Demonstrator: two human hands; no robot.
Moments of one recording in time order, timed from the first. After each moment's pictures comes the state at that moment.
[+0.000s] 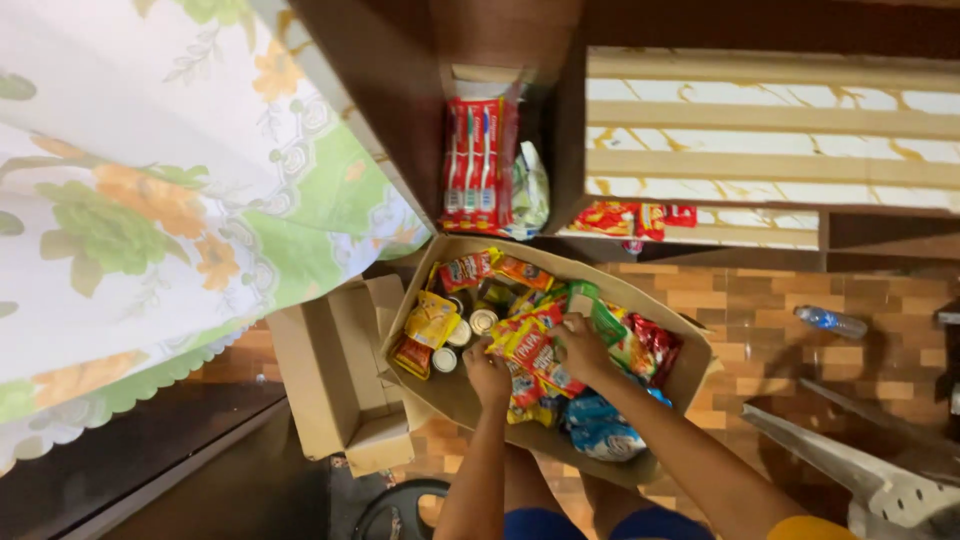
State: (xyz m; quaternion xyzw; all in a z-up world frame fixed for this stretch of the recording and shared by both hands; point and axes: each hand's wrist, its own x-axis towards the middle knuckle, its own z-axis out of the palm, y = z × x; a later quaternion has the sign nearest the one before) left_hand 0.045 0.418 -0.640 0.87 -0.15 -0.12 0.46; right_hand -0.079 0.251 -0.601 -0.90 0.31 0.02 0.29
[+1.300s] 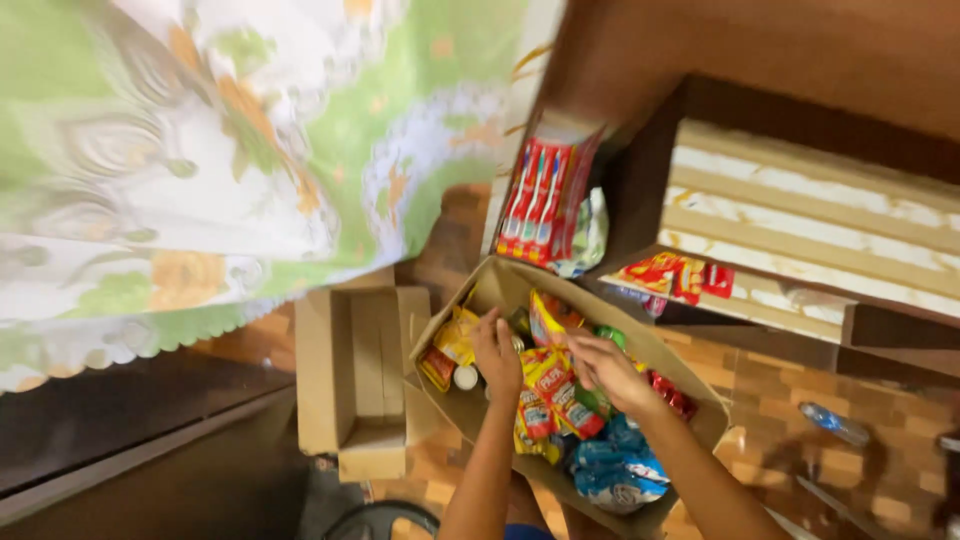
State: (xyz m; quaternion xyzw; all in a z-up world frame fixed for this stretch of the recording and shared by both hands) left_hand 0.136 0.380 -0.508 0.79 -0.10 -0.04 0.61; right_hand 0.009 0.238 -0.439 -0.53 0.34 0.03 0.78
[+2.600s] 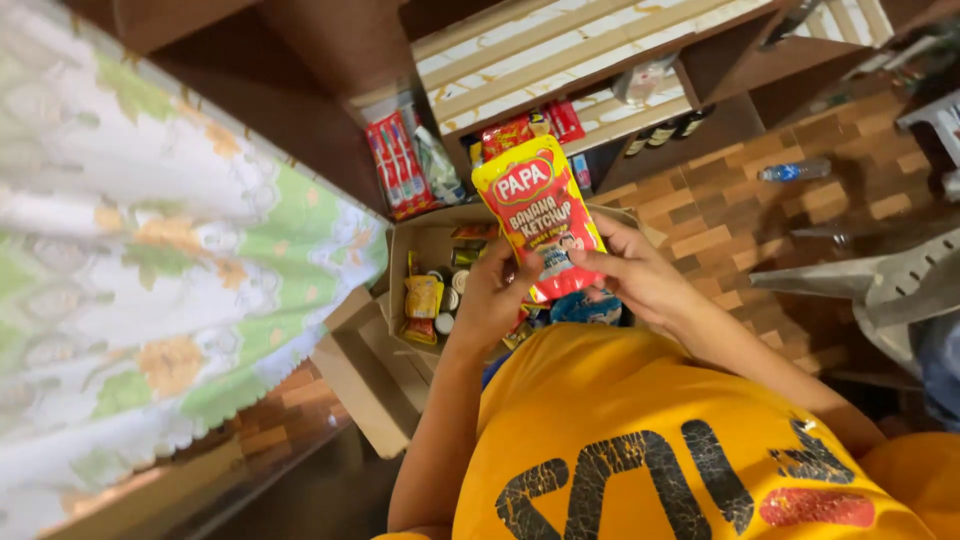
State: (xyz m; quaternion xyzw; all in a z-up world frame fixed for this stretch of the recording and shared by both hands) left_hand -0.021 0.397 -0.161 0.49 -0.39 -0.55 0.55; right_hand -0.214 0.312 -0.141 -0.40 0.31 -0.25 0.82
